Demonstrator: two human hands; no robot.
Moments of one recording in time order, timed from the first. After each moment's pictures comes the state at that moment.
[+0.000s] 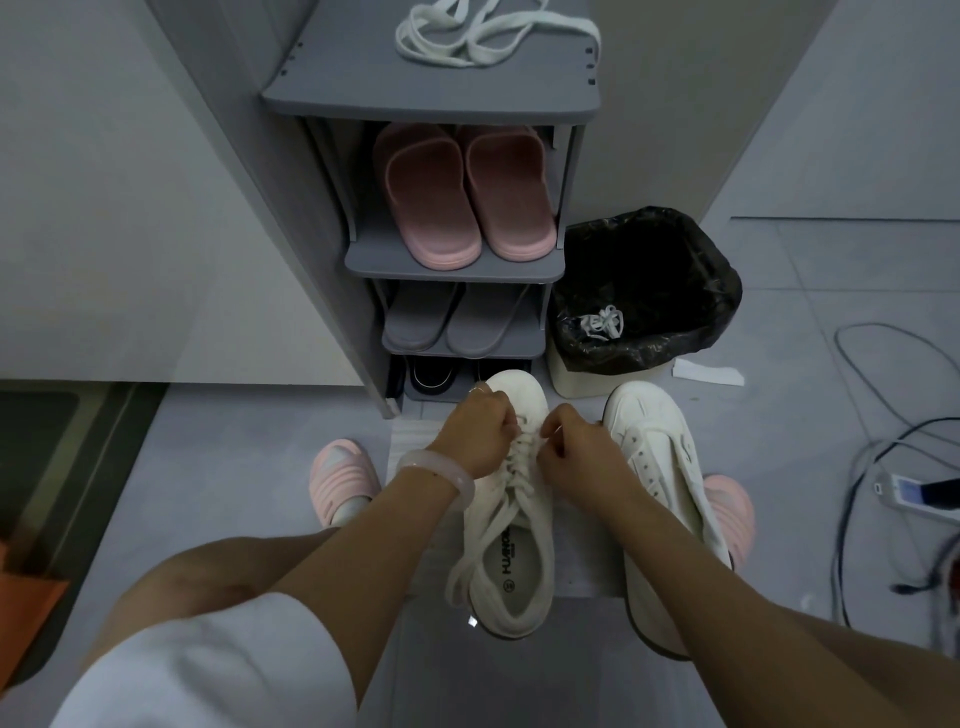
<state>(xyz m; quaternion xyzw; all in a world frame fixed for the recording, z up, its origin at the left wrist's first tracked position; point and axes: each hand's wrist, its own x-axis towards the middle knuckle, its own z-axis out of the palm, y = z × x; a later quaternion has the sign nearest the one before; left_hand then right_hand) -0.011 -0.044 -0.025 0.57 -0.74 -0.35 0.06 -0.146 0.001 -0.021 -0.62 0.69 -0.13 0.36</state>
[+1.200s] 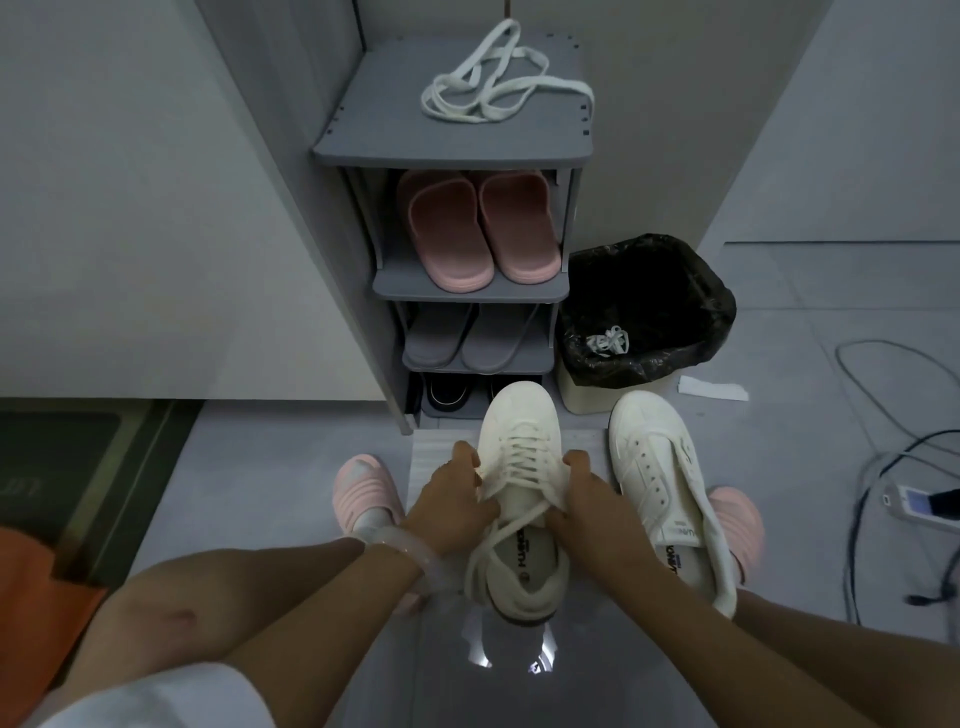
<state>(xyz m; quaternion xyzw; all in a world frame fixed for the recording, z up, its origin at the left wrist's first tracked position) 0.031 0.024 -0.012 0.61 -0.67 -0.41 0.08 -0.133 0.057 -0.017 -0.61 0.71 -0.09 0.33</state>
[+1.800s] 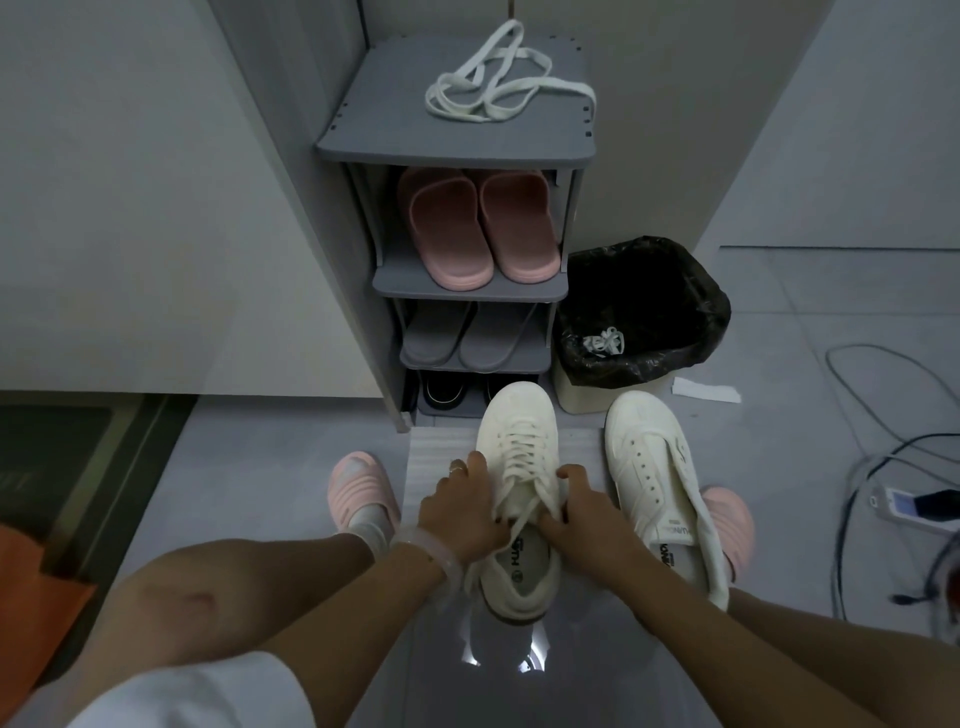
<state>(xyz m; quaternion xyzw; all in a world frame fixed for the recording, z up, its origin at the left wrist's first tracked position) 0.014 0.036 -0.003 0.62 -0.70 -0.34 -0.05 -0.134 0.062 -0.014 -0.57 0.69 -0.09 0.43</state>
